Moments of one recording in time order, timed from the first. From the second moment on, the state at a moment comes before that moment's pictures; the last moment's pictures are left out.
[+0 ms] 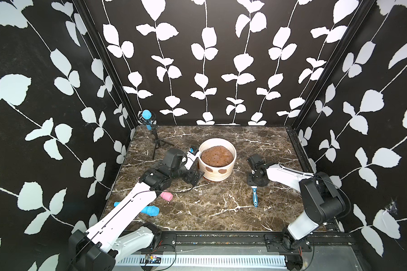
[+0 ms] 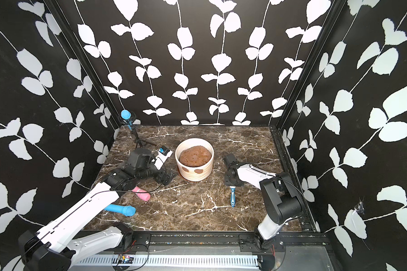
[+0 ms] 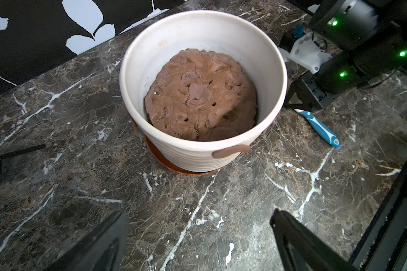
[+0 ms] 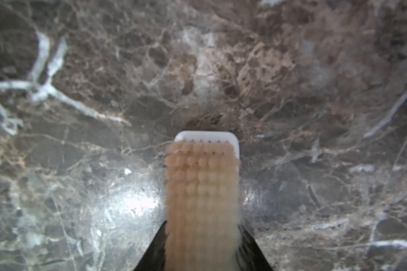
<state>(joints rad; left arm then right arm) -0.58 1.04 0.95 -0.59 0.16 0.10 0.43 1.63 0.89 -0.58 0.09 0.45</state>
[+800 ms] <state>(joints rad) -0.58 1.01 0.98 -0.38 0.43 -0.58 1.11 1.23 1.17 -0.49 0.24 -0.06</state>
